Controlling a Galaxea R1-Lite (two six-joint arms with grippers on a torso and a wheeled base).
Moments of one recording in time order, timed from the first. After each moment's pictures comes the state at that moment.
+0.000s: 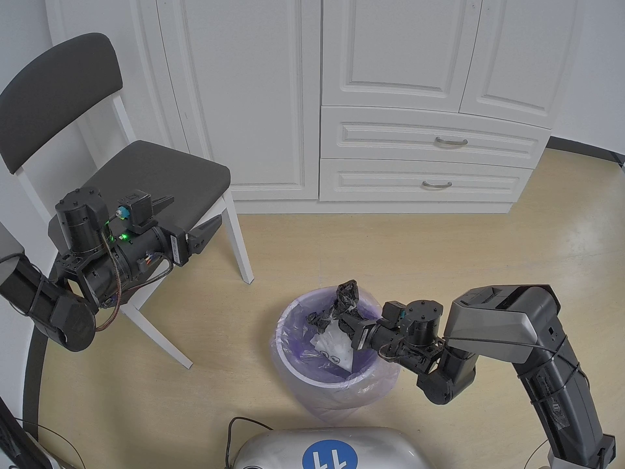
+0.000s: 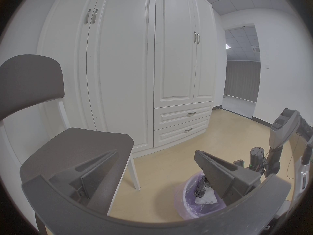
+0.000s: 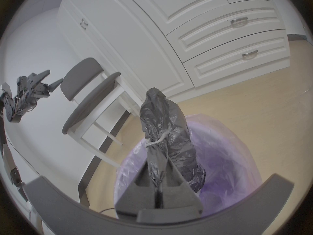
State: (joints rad) left arm -0.21 1.83 -0.67 -1.15 -0.24 0.12; right arm 0.50 2.70 -1.02 -1.51 0.18 0.42
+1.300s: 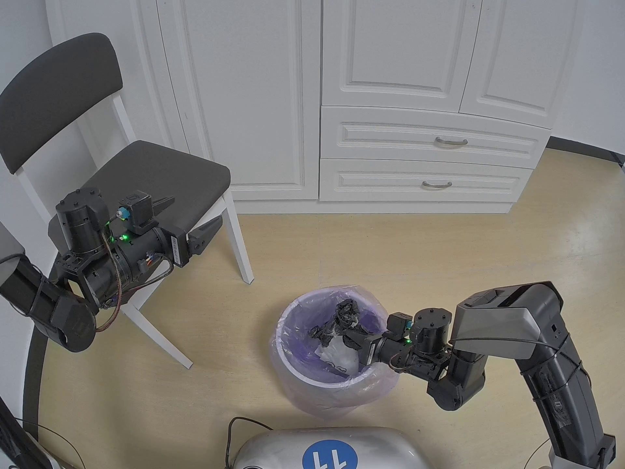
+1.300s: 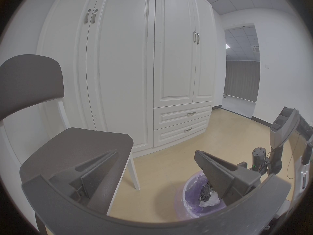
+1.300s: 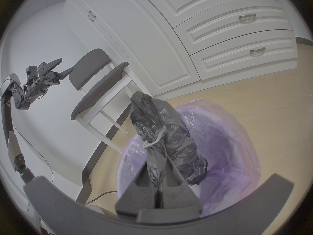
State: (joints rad) left arm -0.21 1.83 -0.66 -1.15 -0.24 0.13; right arm 0.48 2.69 -0.91 -1.55 0.29 0.35
